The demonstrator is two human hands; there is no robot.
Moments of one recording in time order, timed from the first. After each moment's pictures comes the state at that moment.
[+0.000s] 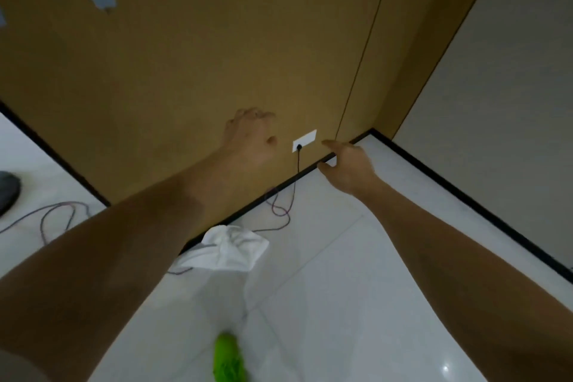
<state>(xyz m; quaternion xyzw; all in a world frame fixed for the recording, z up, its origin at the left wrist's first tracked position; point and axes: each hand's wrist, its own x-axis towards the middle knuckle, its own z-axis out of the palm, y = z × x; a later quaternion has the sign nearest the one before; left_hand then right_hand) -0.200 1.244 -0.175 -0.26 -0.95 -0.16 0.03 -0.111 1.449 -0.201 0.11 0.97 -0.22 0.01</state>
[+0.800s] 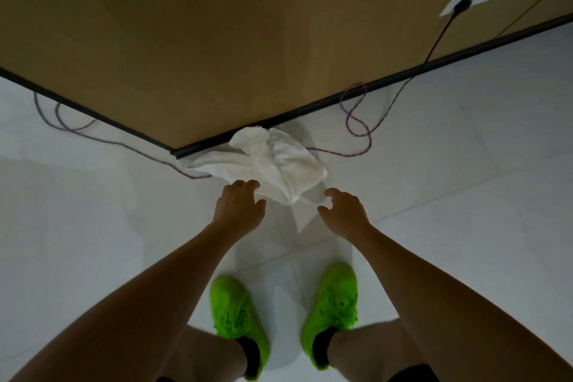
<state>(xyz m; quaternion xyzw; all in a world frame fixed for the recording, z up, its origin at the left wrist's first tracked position) -0.256 1.140 -0.767 0.09 -0.93 -0.18 -0.30 -0.255 1.363 -0.786 0.12 0.88 -0.25 0.39</state>
